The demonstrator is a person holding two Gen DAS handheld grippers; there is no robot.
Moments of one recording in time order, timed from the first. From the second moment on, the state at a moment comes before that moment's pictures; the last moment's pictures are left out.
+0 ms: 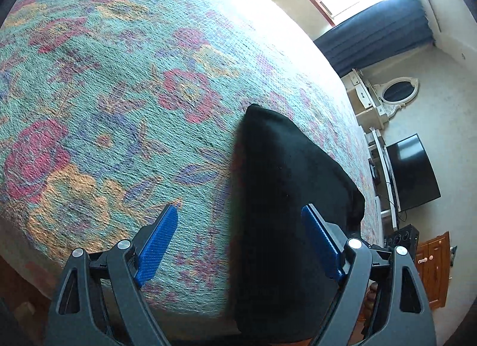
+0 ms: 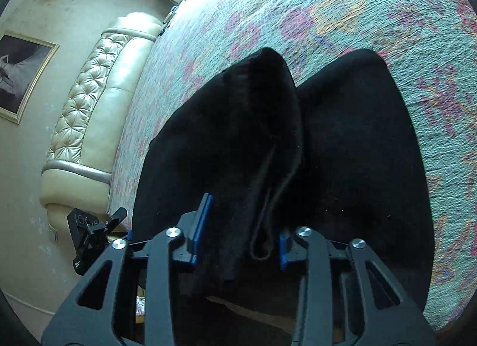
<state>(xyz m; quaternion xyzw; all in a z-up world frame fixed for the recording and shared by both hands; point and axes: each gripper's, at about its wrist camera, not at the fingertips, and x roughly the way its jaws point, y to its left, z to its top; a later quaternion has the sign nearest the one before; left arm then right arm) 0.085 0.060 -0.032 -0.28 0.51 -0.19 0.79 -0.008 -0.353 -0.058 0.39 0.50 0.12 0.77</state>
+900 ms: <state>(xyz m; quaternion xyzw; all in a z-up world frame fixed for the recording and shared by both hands) 0.077 0.004 -0.046 -0.24 0.55 -0.26 0.76 -0.052 -0.416 -0.060 0.41 0.45 0.07 0.79</state>
